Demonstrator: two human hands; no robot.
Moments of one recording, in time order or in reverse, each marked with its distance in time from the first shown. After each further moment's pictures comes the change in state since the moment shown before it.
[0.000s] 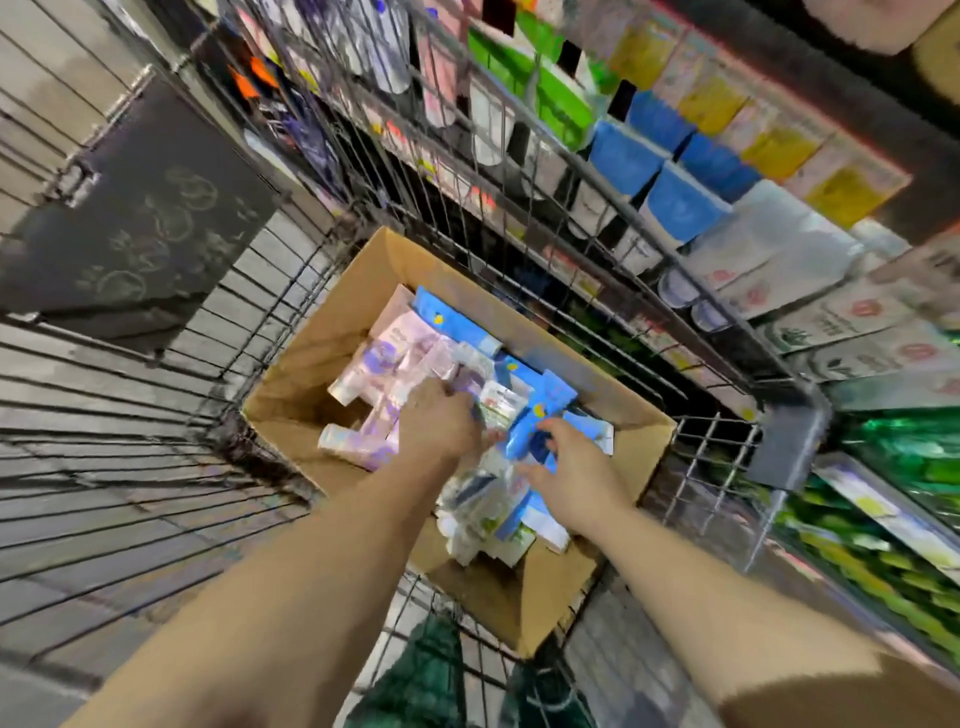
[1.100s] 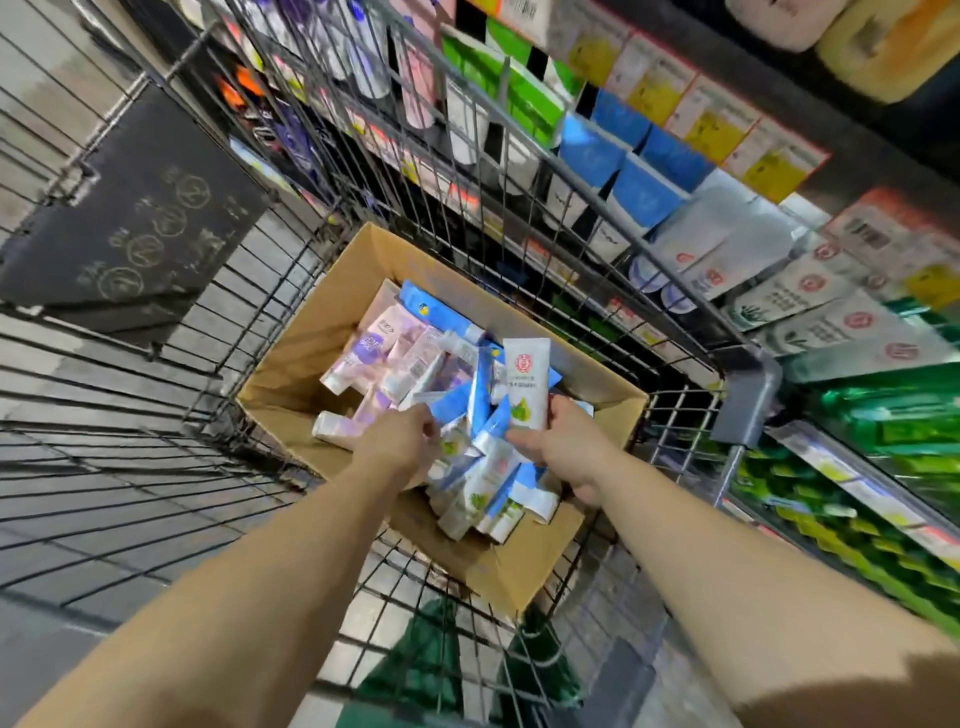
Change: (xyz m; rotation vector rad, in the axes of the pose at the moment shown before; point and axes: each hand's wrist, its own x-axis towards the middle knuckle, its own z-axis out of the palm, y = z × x) left_hand -0.031 -0.033 0.010 -0.074 -0.021 -0.076; right_hand -0.008 -0.004 -0.013 0.710 -0.089 0.135
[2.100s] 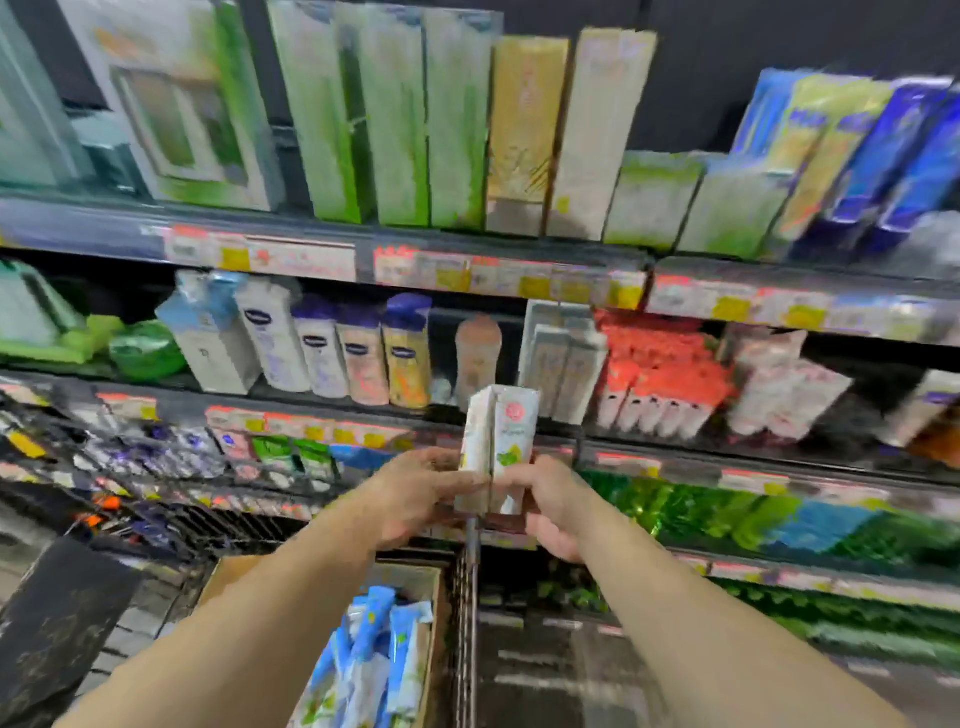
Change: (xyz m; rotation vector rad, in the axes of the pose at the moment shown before) left_hand -0.240 0.280 -0.187 -0.884 -0.613 0.615; right_hand -0.280 -0.049 -0.177 0.741 0.208 -0.424
